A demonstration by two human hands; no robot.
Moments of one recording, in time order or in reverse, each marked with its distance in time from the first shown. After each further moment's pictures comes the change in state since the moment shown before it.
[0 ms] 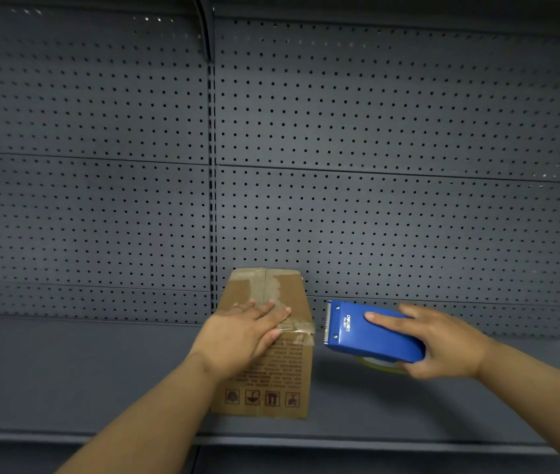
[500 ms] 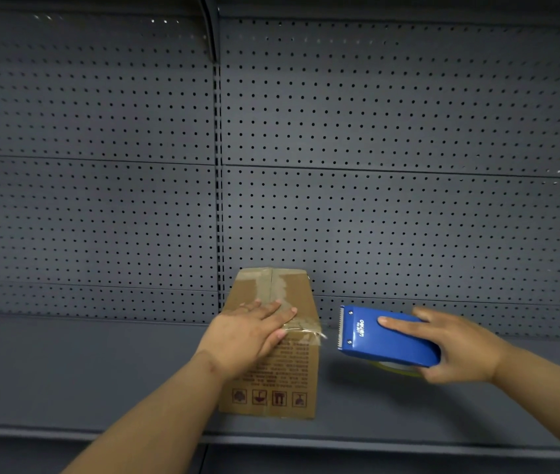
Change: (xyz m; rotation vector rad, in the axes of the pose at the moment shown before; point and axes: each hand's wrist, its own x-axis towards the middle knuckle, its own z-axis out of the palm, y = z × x) left_hand 0.002 0.001 0.001 -0.020 0.051 0.051; right_hand -0.006 0.005 0.001 0.028 -0.059 0.022
